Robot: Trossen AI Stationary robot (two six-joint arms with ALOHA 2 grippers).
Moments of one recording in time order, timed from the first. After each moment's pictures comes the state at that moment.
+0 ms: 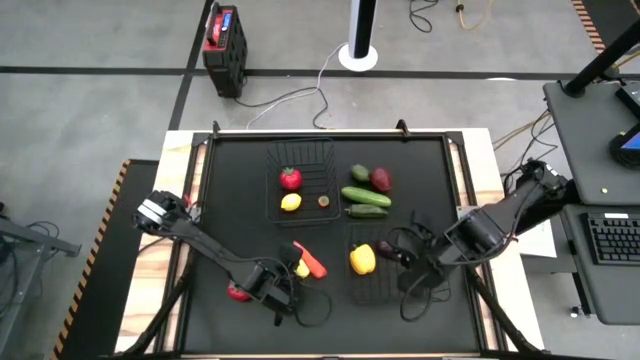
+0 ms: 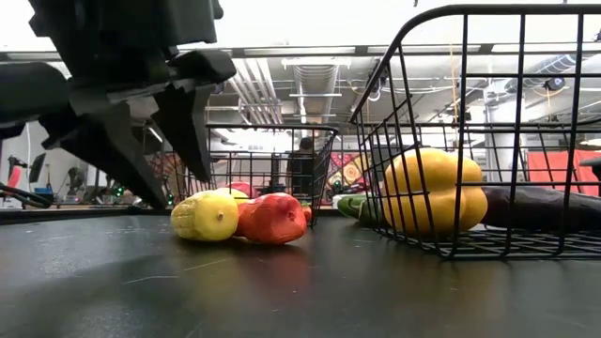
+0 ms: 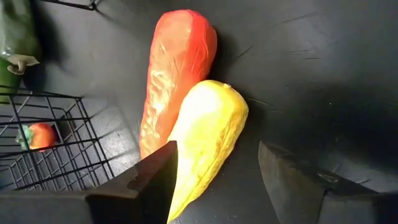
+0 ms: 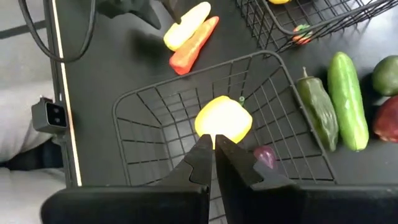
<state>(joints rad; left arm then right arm) -0.56 1.86 1.20 -0.67 -0.49 -0.01 0.59 1.44 1.53 -1.17 0.39 0.81</state>
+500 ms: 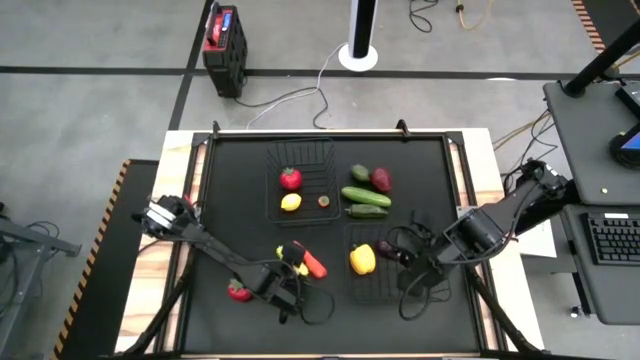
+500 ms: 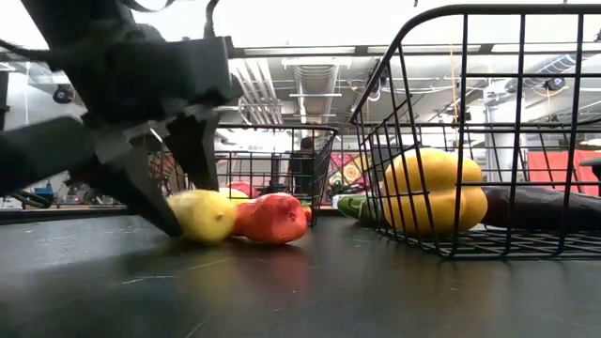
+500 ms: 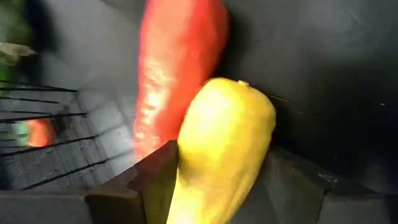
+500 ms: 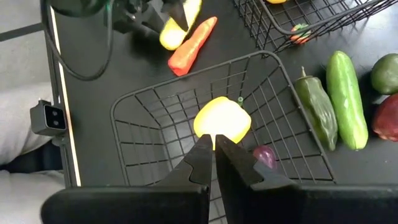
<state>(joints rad) -0.54 1.94 1.20 -0.65 -0.53 -0.01 0.59 1.44 1.53 -1.17 0.39 0.82</state>
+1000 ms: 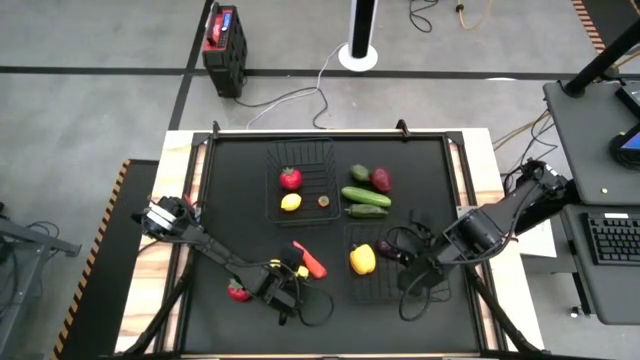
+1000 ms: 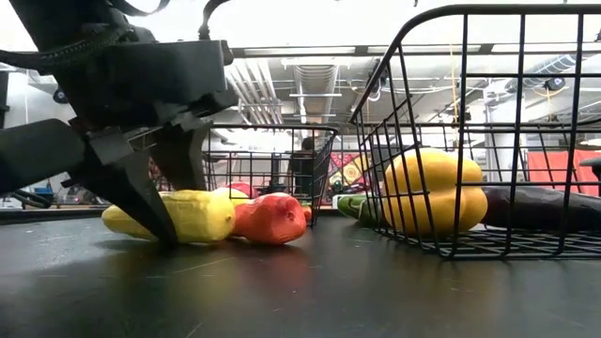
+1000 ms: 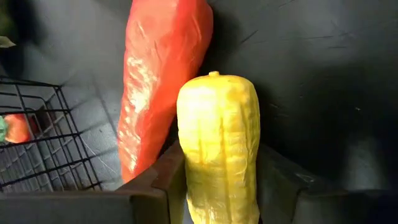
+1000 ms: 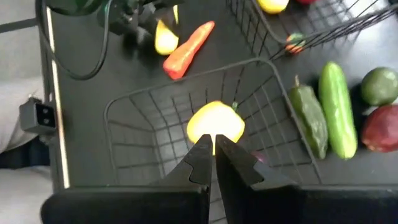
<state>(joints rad) -0.56 1.94 1.20 -0.65 -0.50 -0.06 0.59 1.44 1.53 -1.17 0.42 0.77</state>
